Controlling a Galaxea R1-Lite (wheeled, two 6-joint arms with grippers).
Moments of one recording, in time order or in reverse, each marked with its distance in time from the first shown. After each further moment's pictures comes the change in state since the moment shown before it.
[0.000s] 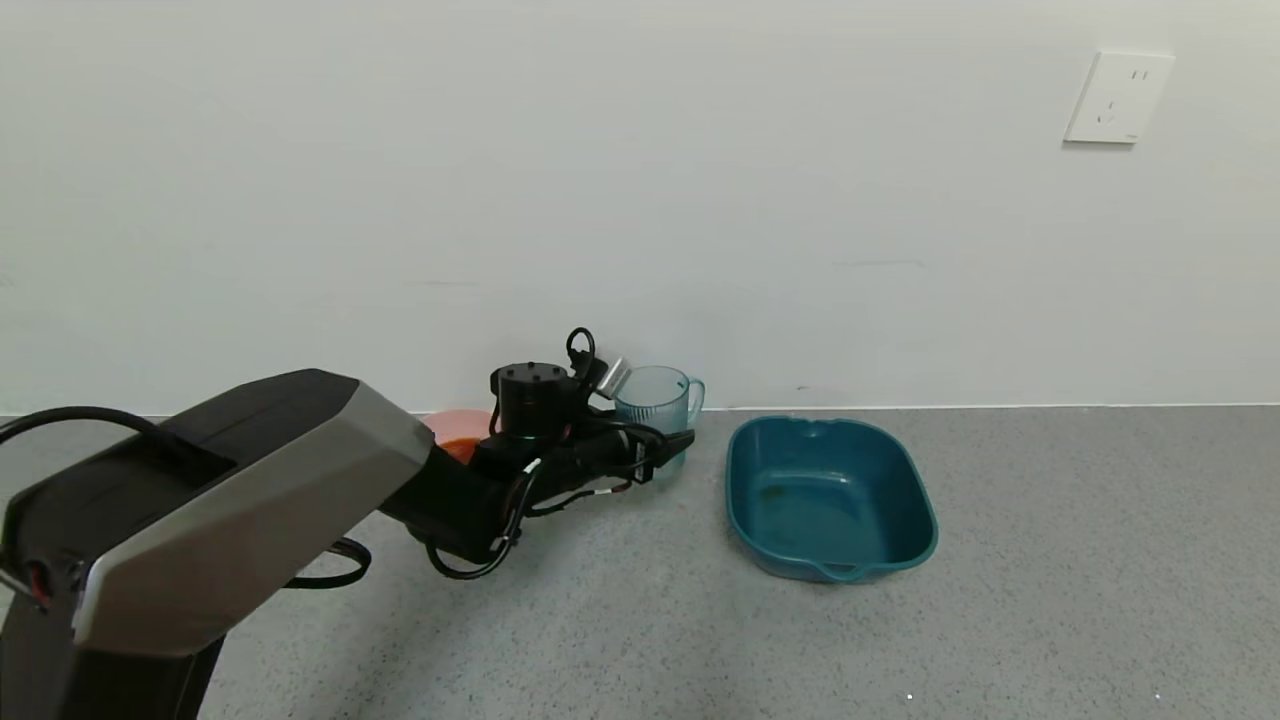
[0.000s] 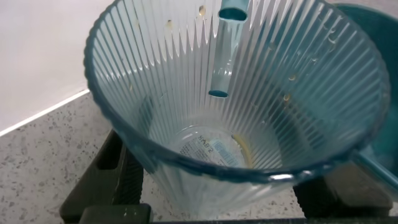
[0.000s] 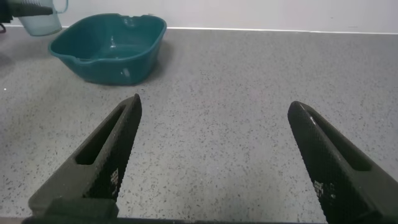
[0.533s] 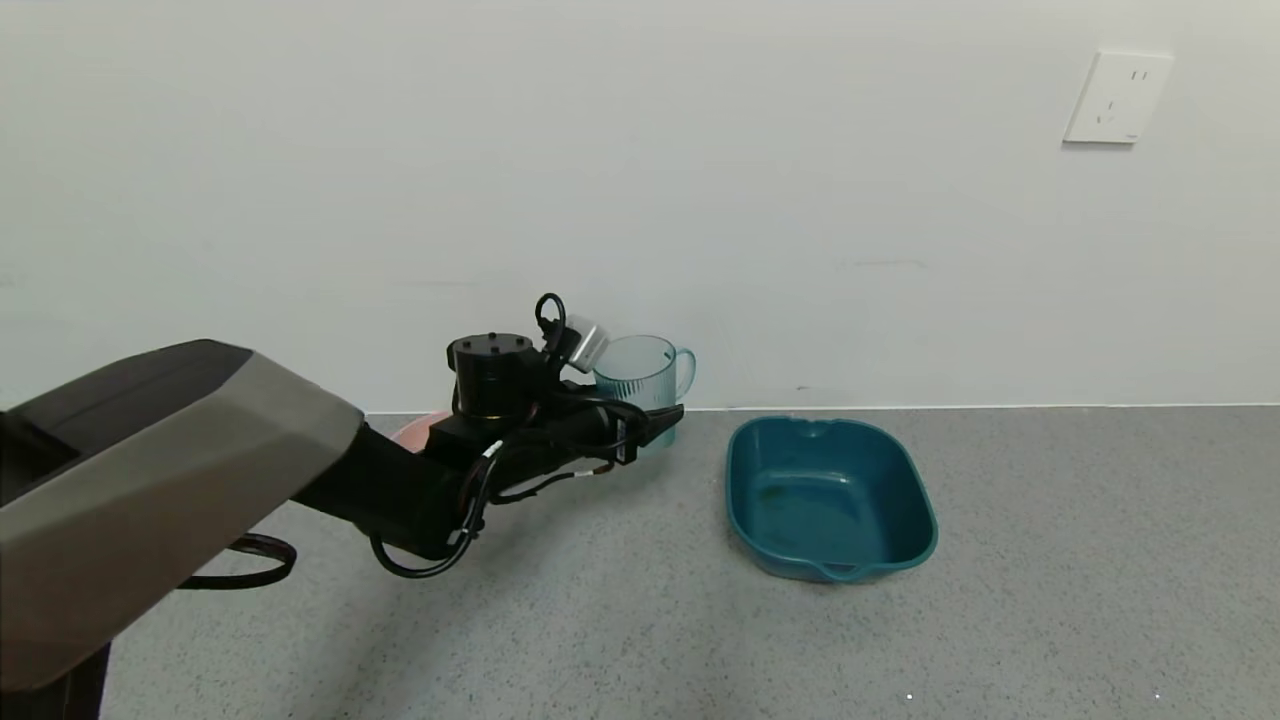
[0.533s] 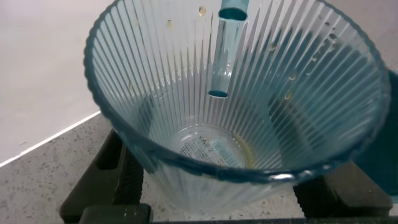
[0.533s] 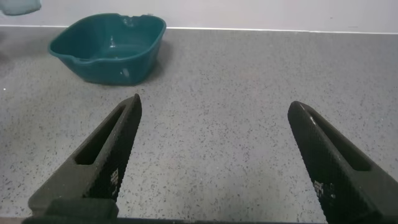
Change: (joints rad) left arm 0.009 -0.144 0.102 -0.014 -0.012 0.000; right arm 0.000 0.000 0.000 0.000 0.000 0.000
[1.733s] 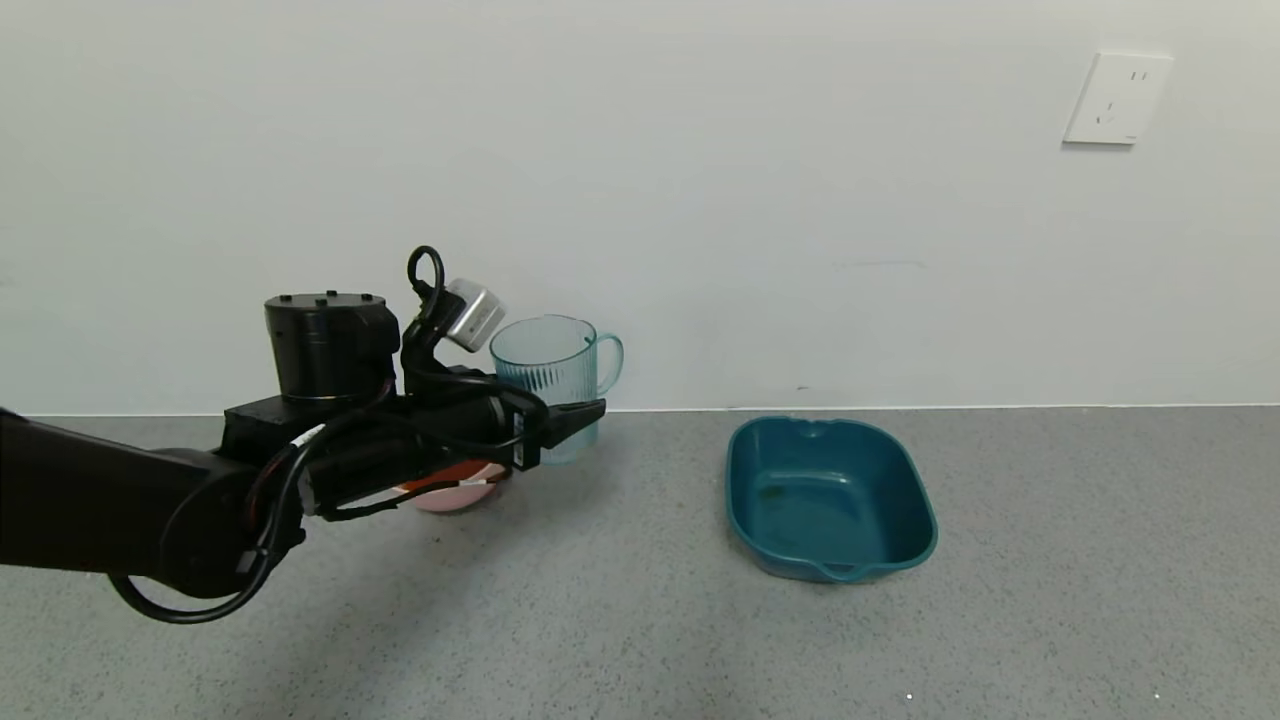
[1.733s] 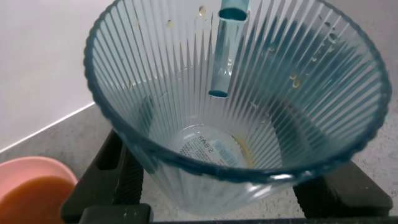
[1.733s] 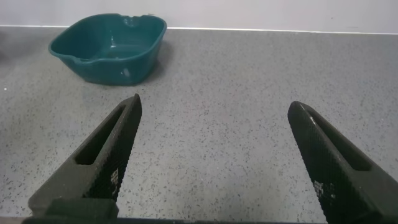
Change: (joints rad) left arm 0.082 -0.386 0.263 0.186 -0.006 0.057; right arm 0.000 0.000 0.000 0.000 -0.001 0.000
